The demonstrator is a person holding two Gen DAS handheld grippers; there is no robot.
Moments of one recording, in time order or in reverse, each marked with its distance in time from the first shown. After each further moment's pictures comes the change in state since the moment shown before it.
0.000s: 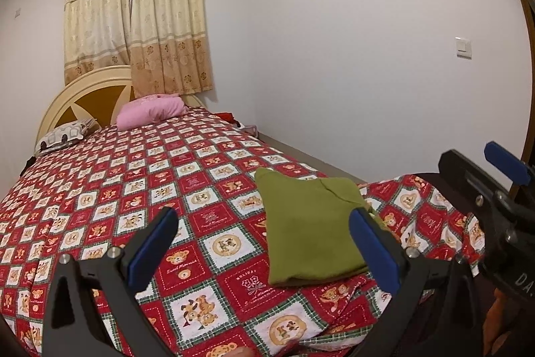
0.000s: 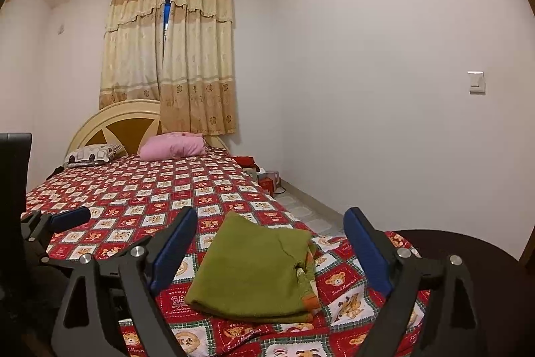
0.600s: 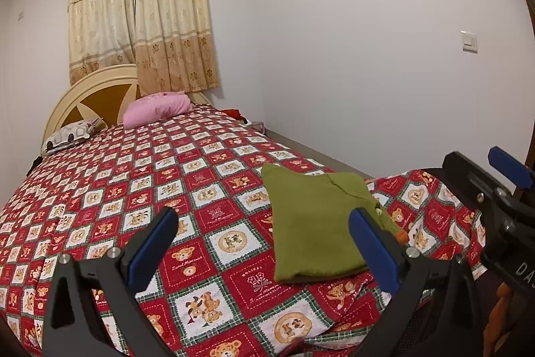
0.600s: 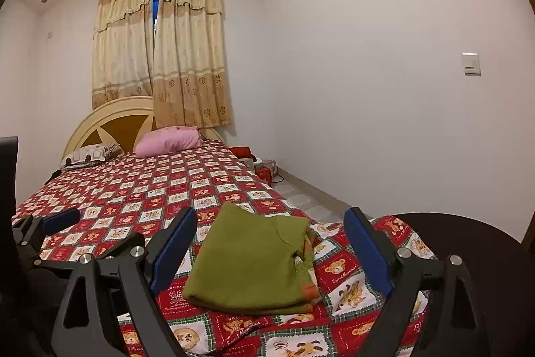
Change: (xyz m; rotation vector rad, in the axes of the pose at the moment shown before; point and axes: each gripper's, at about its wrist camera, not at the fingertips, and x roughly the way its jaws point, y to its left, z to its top) left arm 0.002 -0.001 -0.002 0.011 0.016 0.027; right arm 0.008 -0.011 -0.007 0.039 0.040 -0.013
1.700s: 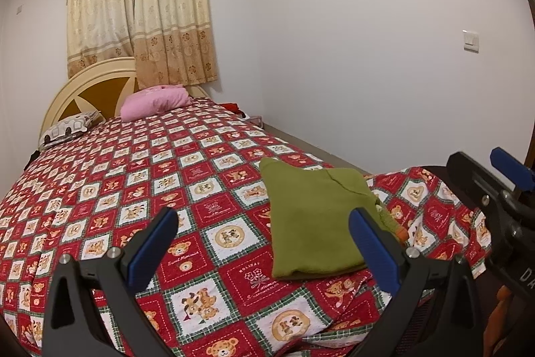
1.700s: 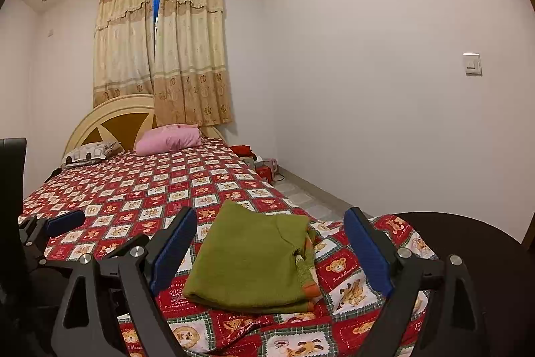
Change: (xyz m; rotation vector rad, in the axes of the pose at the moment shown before) left arm 0.005 0.002 -0.005 -0.012 0.025 -0.012; right arm 0.006 0.000 -0.001 -0.006 0.010 0.005
